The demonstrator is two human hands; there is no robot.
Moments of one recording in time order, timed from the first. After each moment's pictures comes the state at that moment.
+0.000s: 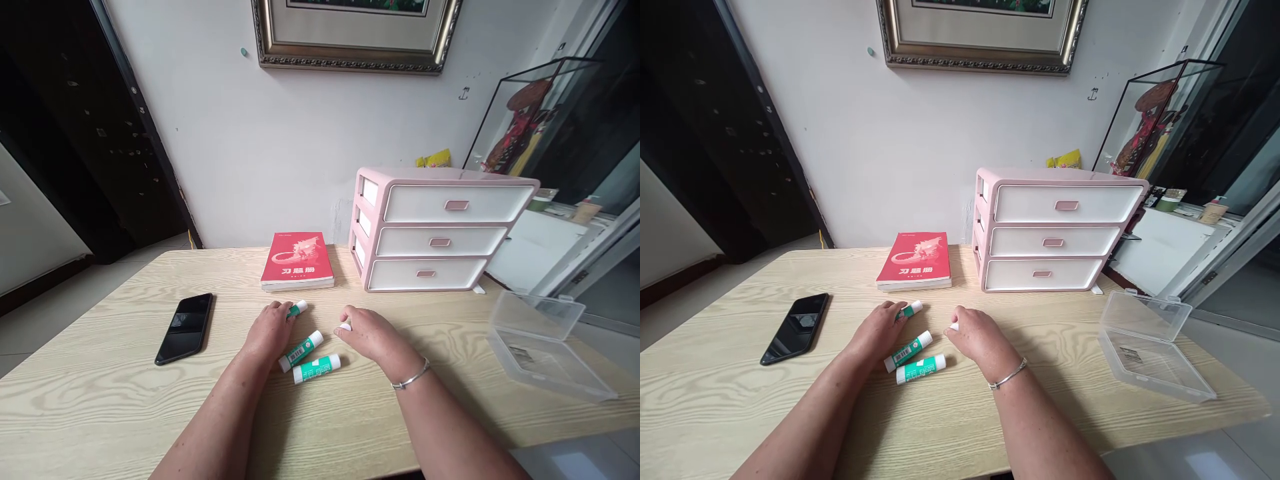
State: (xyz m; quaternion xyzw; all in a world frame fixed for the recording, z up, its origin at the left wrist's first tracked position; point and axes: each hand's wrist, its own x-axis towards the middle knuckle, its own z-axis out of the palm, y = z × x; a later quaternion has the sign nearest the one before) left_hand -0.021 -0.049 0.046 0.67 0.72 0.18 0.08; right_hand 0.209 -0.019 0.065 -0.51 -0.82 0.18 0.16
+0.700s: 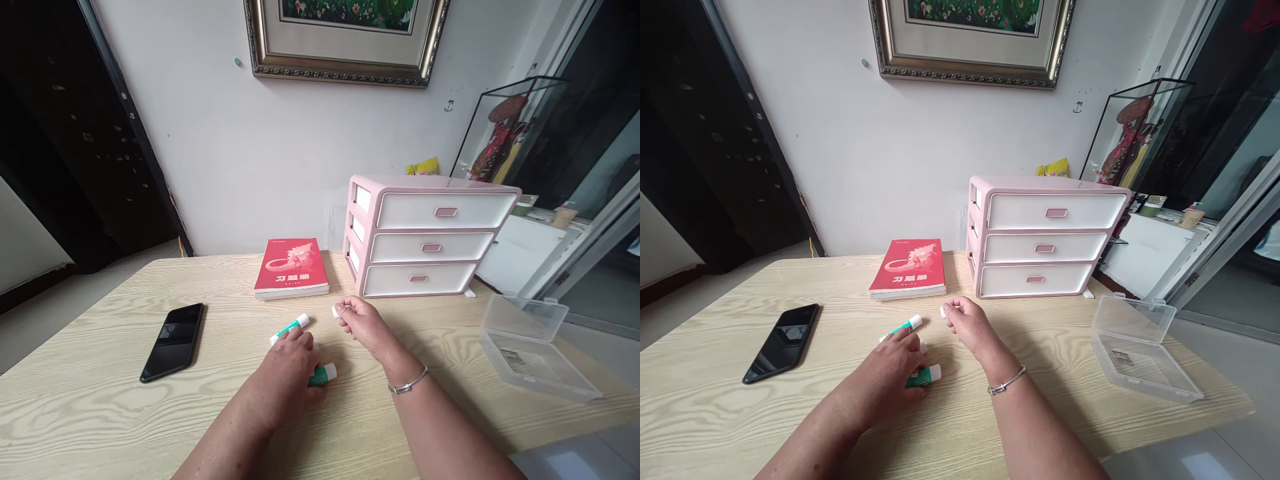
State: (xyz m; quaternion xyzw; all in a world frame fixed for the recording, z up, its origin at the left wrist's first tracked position) left_hand 0.023 -0.099 0.070 0.84 0.53 0.12 0.07; right_hand 0.200 -0.001 0.063 -0.48 -0.60 0.49 0.40
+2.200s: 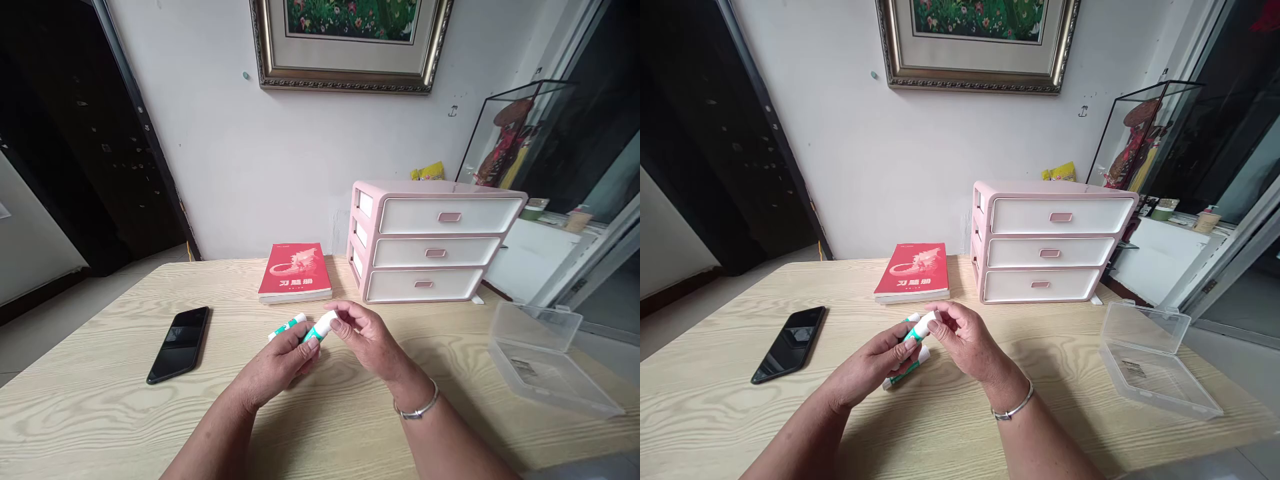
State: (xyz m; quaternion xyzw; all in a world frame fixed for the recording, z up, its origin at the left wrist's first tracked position) left_hand 0.006 -0.095 0.087 0.63 0.41 0.38 0.54; right_hand 0.203 -0.034 0.090 -0.24 -0.74 0.44 0.45
